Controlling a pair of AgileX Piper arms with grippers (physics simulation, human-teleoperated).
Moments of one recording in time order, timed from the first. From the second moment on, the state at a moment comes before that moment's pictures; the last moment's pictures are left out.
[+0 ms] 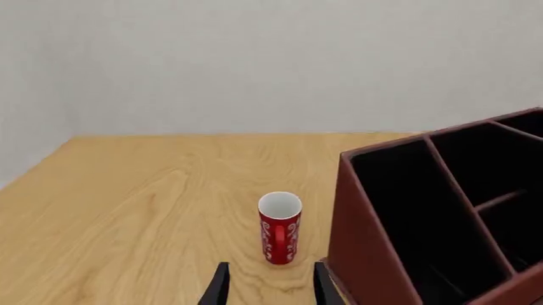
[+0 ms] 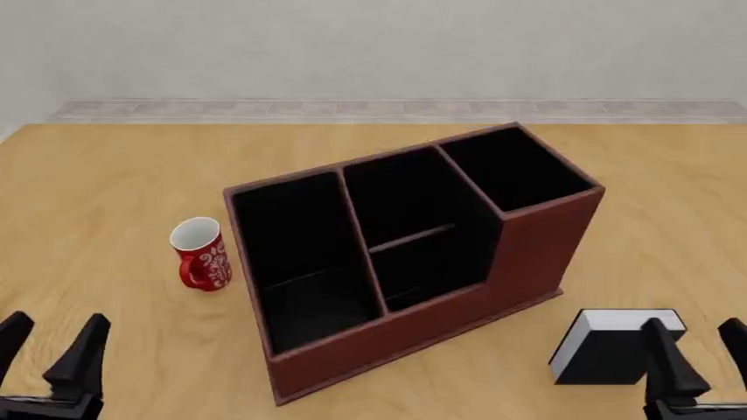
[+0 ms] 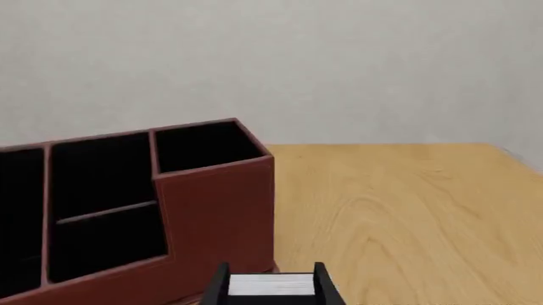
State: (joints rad) left arm -0.03 0.06 -0.06 0.06 0.00; right arm 0.00 0.01 0.00 0.00 0.01
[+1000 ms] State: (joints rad) left arm -0.48 0.08 -0.31 0.28 0.01; right arm 0.00 0.00 -0.01 0.01 0.02
